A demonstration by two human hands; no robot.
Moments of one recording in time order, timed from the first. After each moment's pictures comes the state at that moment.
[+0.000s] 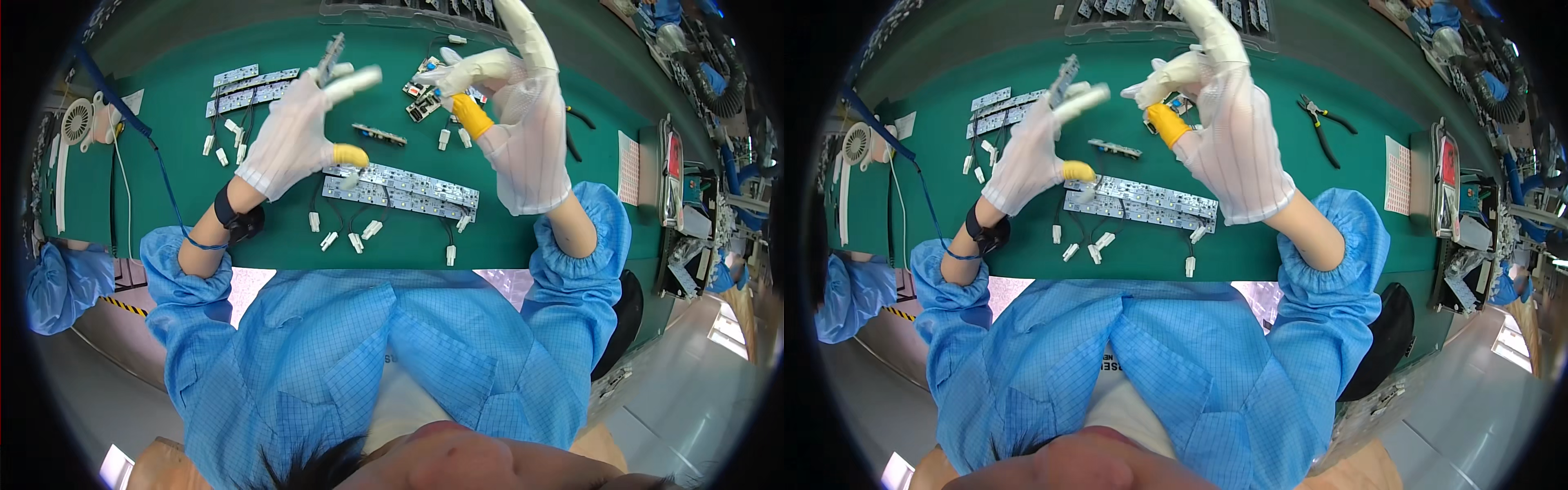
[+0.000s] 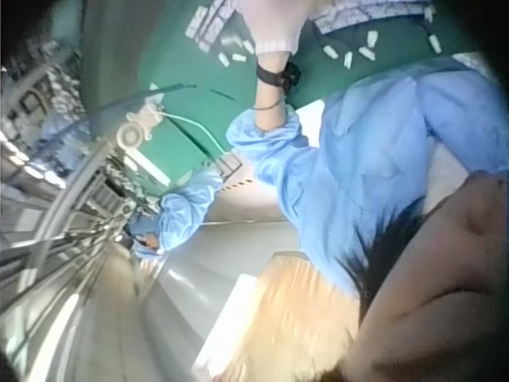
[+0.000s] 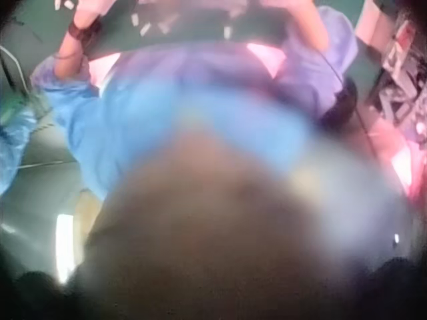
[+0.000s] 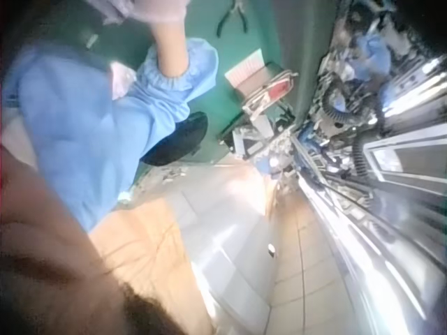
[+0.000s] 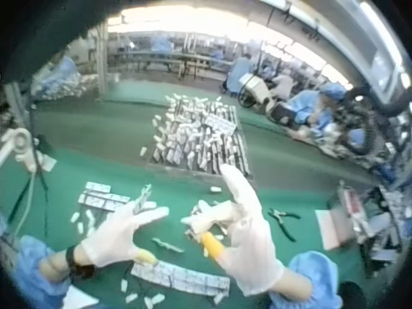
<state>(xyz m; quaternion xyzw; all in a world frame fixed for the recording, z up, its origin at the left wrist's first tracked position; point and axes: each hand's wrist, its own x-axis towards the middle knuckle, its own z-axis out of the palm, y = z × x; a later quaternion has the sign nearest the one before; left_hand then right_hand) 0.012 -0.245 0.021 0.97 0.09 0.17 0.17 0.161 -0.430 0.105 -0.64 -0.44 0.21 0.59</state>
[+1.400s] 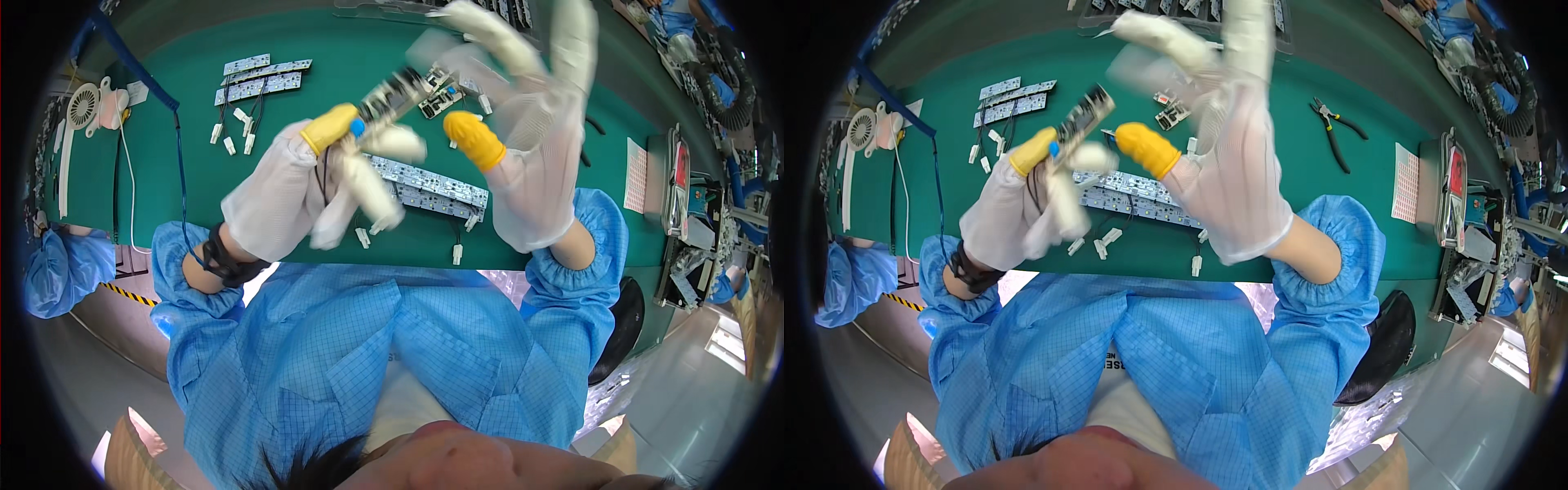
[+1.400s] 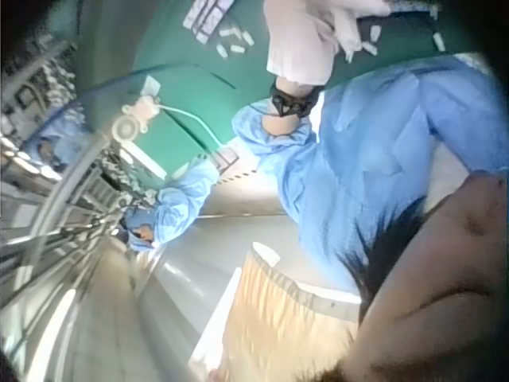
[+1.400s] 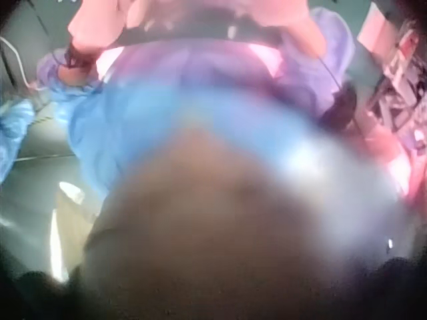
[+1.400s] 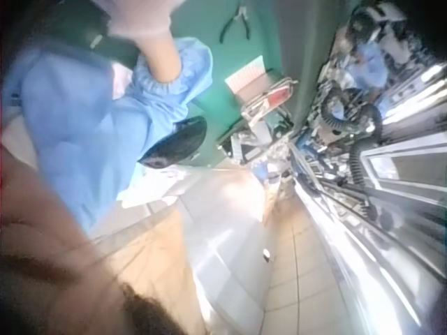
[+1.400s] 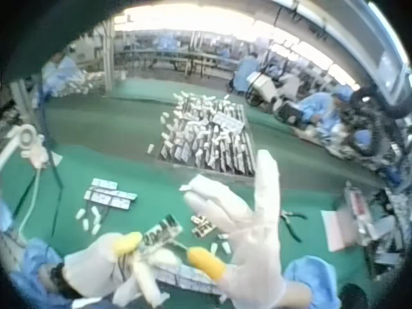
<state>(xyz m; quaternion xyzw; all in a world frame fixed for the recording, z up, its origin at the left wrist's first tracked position) -0.015 -0.286 0.075 0.48 0.10 0.03 0.87 0.158 -0.434 0.080 -0.62 -0.49 0.09 0.60</state>
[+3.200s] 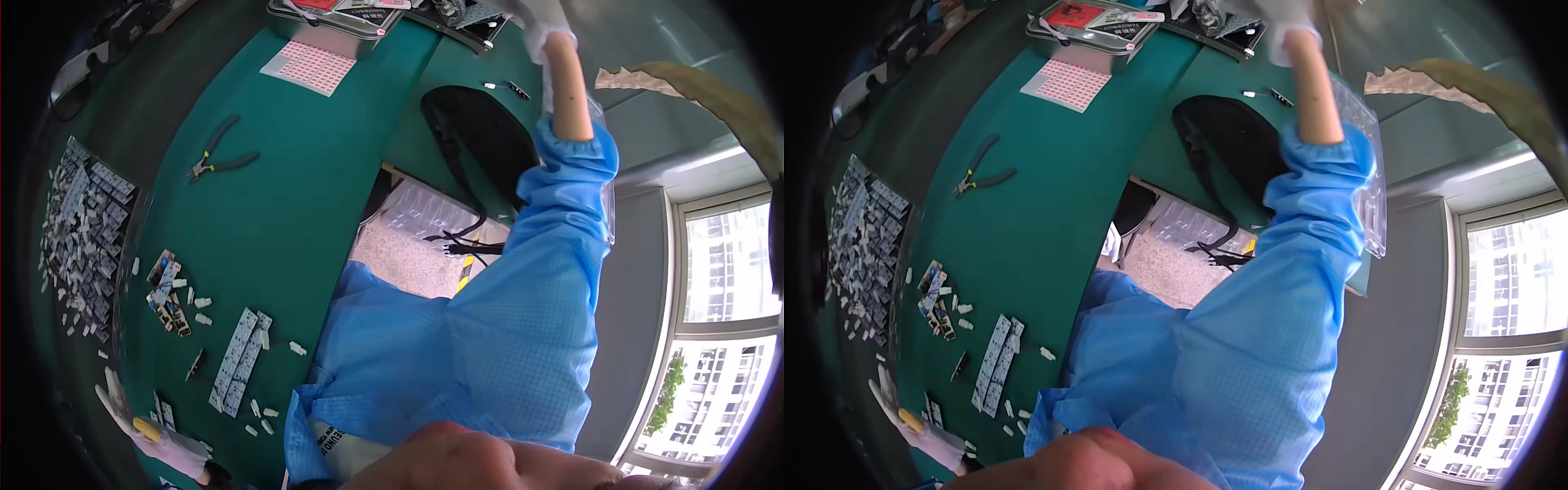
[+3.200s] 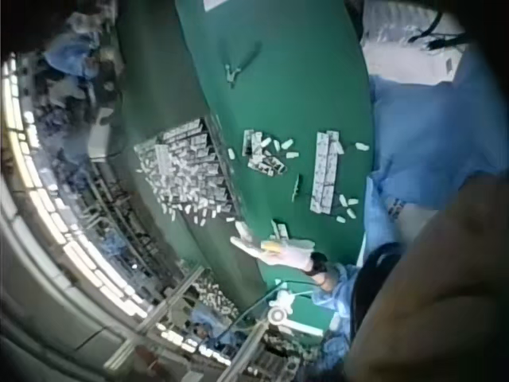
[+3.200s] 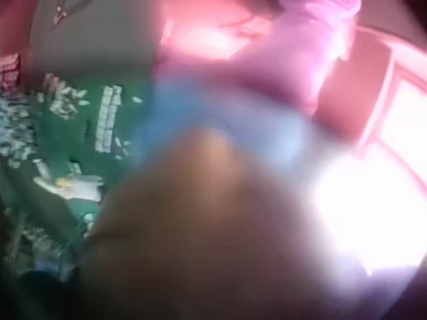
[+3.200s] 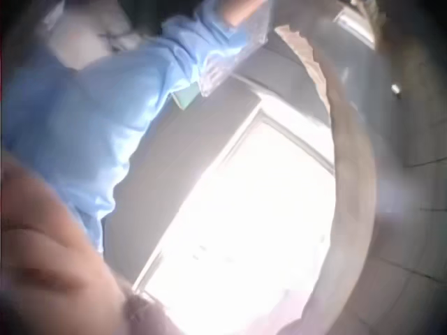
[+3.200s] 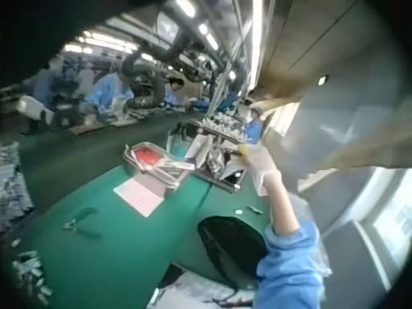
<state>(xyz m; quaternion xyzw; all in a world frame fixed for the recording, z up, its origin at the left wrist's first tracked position) 0.055 -0.277 0.074 0.87 0.02 0.31 0.38 0.290 -0.892 0.189 -0.89 0.09 -0.23 0.39</state>
